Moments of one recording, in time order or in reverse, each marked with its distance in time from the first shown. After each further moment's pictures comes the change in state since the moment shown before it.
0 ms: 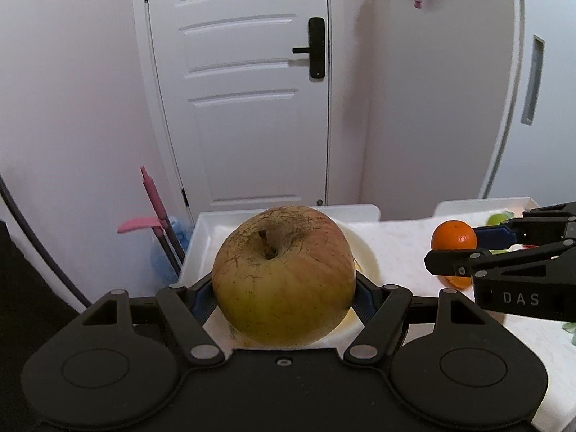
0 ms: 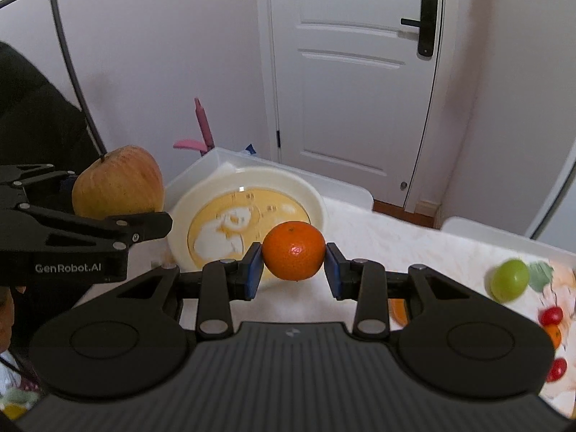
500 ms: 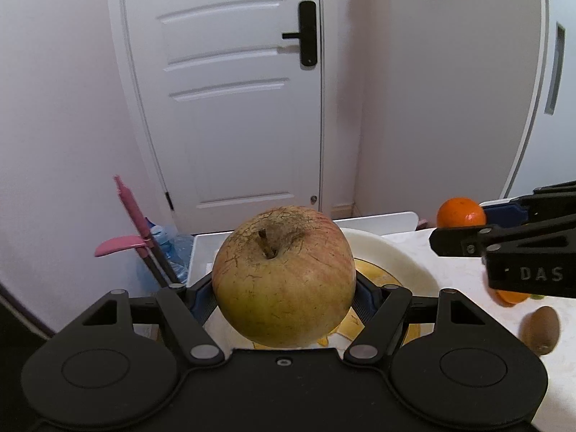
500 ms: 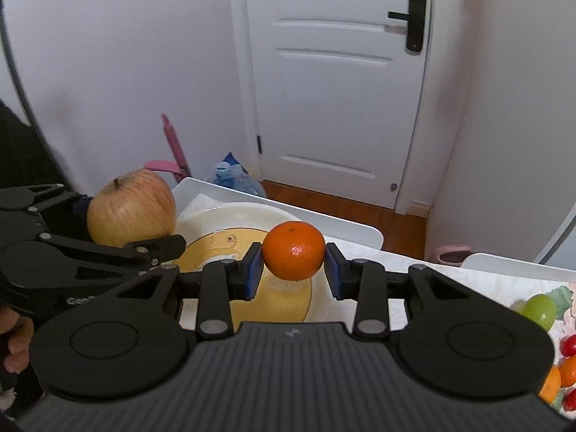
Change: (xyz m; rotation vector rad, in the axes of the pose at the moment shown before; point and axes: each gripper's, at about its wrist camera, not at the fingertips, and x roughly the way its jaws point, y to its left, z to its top) left arm 0.093 0.033 0.020 0.057 0.031 -0.063; right arm 0.072 0.001 0.034 0.068 0.016 -0.083
